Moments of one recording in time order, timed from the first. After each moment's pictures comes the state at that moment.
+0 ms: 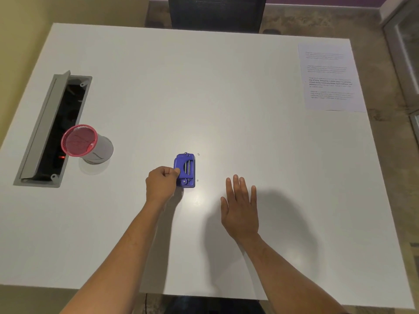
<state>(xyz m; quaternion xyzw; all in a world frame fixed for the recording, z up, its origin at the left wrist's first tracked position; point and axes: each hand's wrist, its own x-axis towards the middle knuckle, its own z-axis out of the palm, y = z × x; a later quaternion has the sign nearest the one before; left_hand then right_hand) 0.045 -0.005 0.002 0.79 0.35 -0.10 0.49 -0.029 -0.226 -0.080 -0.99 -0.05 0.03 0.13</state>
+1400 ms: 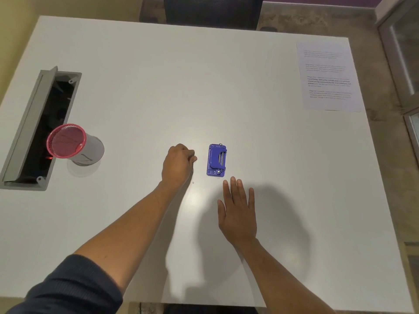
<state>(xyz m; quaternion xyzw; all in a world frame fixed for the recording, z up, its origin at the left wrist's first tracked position) 0.106 -0.039 -0.028 0.96 0.03 -0.05 0.26 -0.028 -0.226 -0.077 -0.99 -0.05 0.03 0.14</state>
